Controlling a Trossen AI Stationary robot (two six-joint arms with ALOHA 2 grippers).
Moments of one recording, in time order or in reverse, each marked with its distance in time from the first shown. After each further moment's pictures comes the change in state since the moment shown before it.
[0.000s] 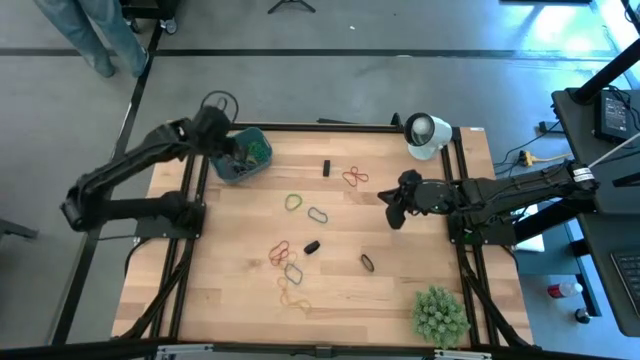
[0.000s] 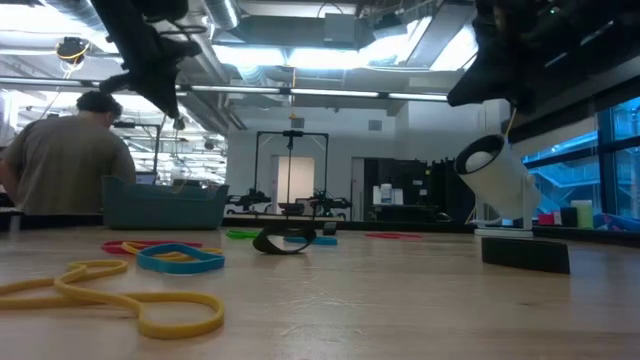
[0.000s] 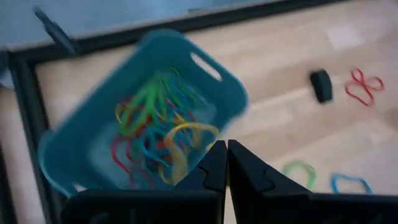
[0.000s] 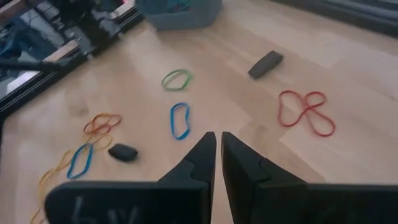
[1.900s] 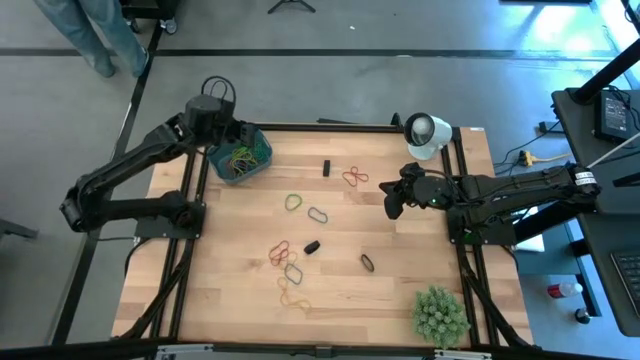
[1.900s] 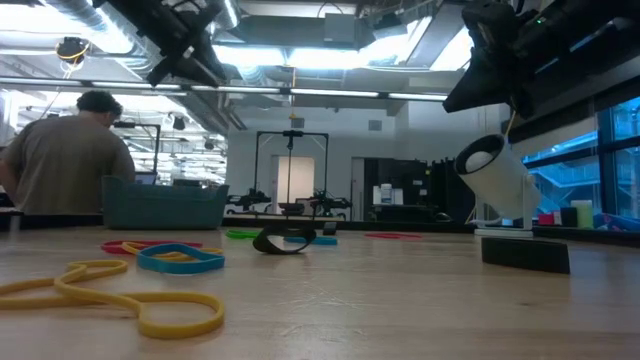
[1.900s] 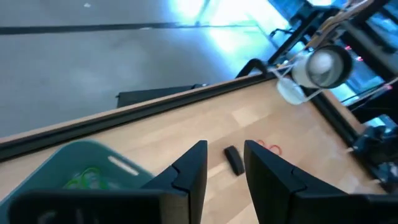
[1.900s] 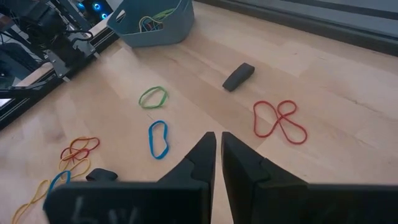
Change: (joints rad) left arm -0.004 -0.009 0.000 0.403 0.108 0.030; right arm -0.075 0.000 0.000 -0.002 0.034 0.017
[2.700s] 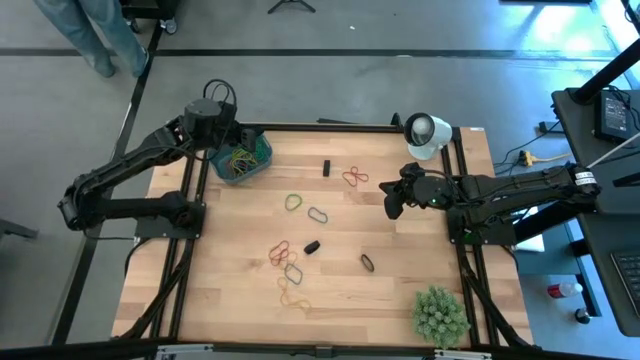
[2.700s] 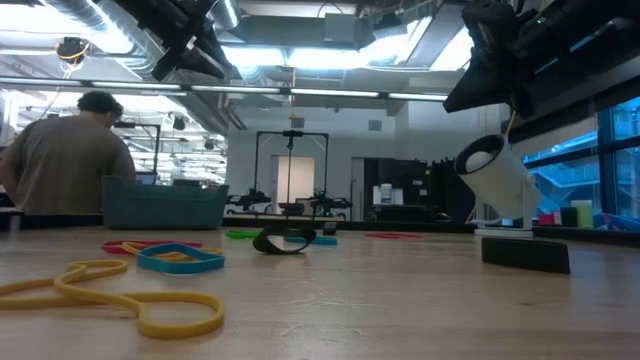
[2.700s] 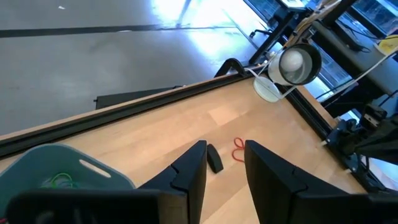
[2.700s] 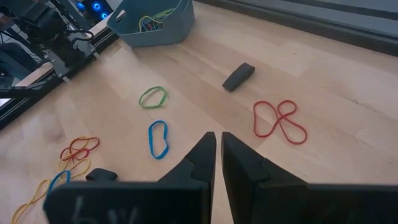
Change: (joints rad) left arm -0.072 -0.018 0.000 0.027 0.003 -0.024; right arm 0.000 0.000 0.000 0.000 0.000 -0.001
